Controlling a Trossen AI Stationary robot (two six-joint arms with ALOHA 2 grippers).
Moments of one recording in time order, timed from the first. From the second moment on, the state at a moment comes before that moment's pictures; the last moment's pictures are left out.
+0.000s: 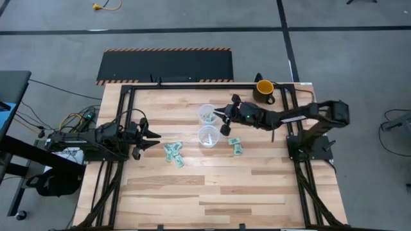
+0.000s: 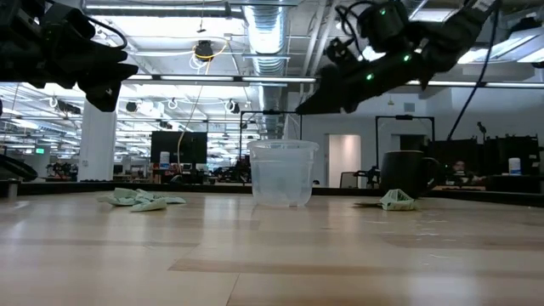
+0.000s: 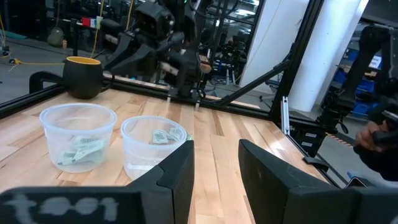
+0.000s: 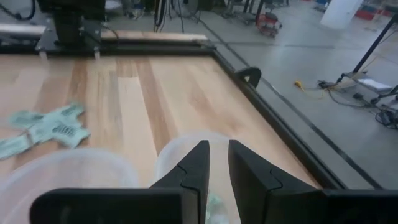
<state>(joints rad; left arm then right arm) 0.01 0.01 0.01 0.04 0.06 -0.23 -0.21 1.51 0.67 0.52 0.16 -0.16</state>
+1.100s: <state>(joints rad) 0.01 0.01 0.01 0.04 0.06 -0.23 -0.05 1.30 0.67 -0.23 0.15 0.40</state>
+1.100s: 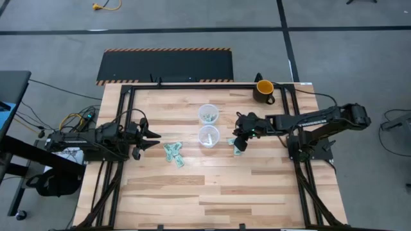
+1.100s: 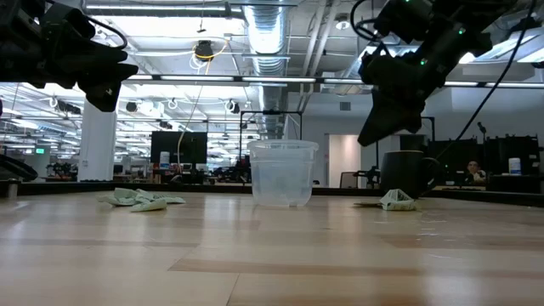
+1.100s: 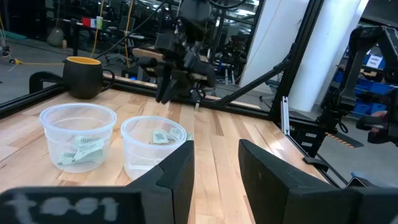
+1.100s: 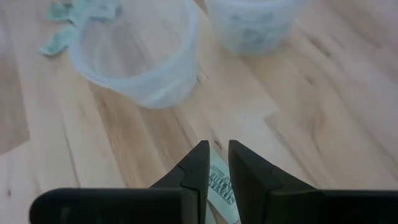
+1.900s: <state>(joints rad) 0.01 0.01 0.01 0.04 0.06 -0.23 0.02 1.35 0.74 -0.45 0.02 0.53</state>
